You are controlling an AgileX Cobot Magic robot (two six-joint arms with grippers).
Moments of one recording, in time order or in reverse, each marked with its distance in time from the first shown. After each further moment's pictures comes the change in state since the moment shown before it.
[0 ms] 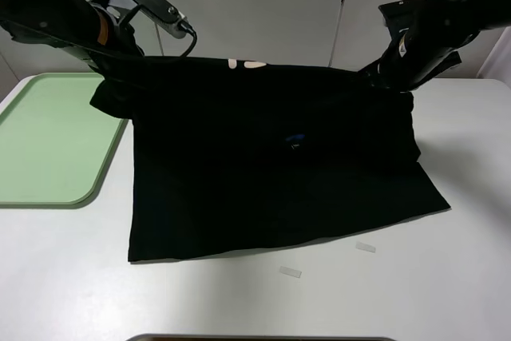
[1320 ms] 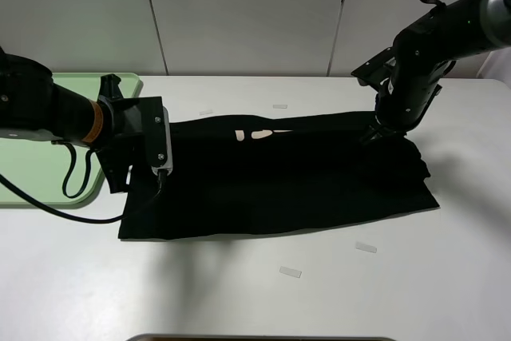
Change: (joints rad) left arm 0.004 0.001 0.375 0.342 -0.308 0.365; right arm 0.000 0.135 0.000 0.093 0.167 -0.497
